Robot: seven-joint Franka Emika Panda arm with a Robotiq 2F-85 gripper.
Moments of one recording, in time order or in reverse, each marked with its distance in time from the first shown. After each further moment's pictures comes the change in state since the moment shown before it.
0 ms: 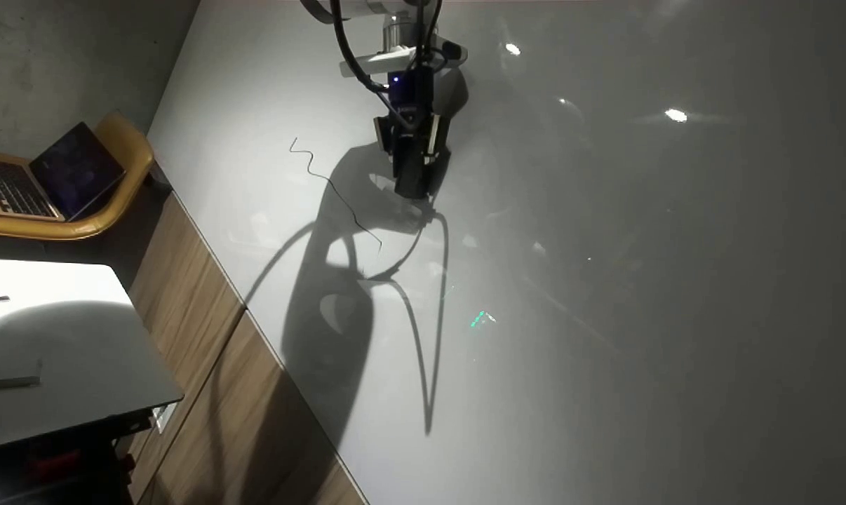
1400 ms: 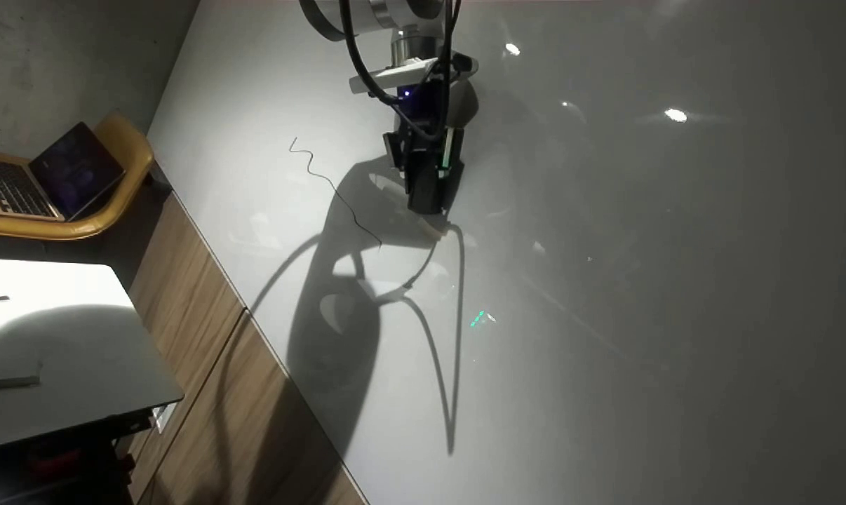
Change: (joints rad) arm -0.026 0.002 -0.027 -0.023 -0.068 0.026 -0.031
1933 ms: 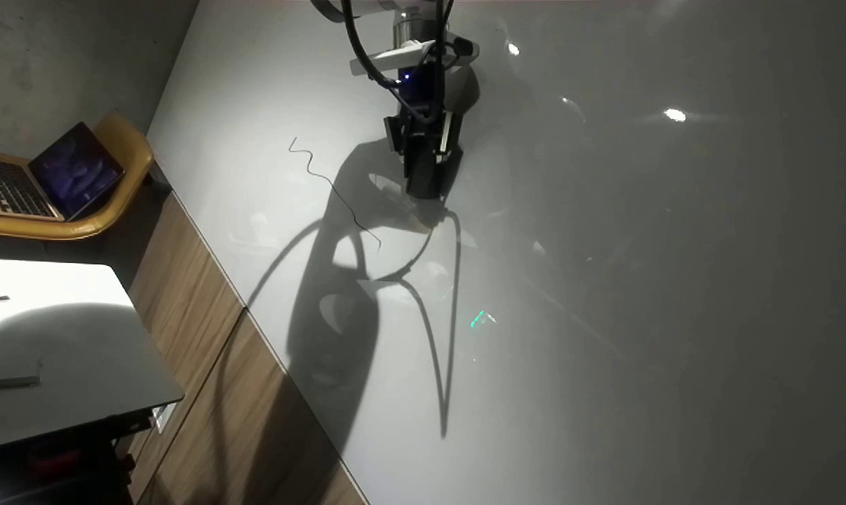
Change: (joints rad) arm 0.014 -0.004 0.019 0.049 0.051 -0.056 0.023
